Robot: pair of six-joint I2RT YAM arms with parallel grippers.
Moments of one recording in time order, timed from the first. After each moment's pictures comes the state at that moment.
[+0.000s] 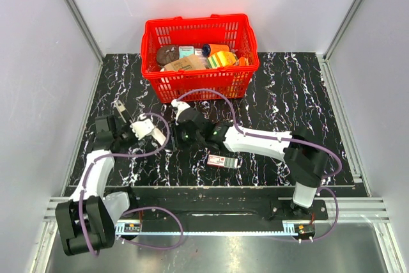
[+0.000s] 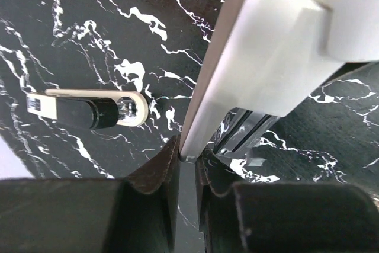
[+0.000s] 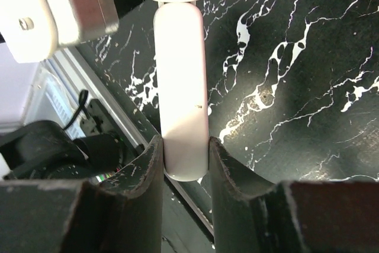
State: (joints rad) left arm 0.20 1.02 0.55 -0.41 0.49 1.08; right arm 1.08 1.80 1.30 -0.07 -0.08 0.70
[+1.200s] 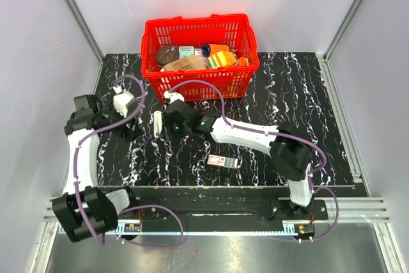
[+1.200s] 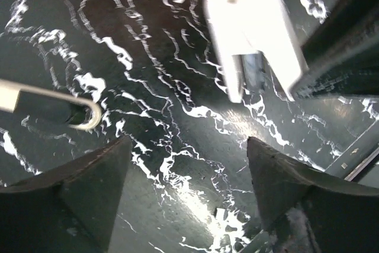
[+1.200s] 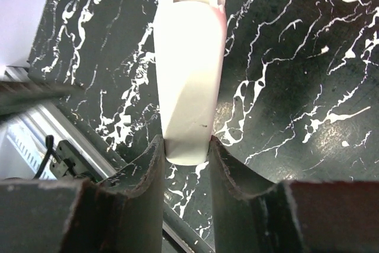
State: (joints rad) left arm 0.27 1.08 0.91 -0.85 0.77 0.79; right arm 1.07 1.94 1.55 -0.24 0.05 0.64
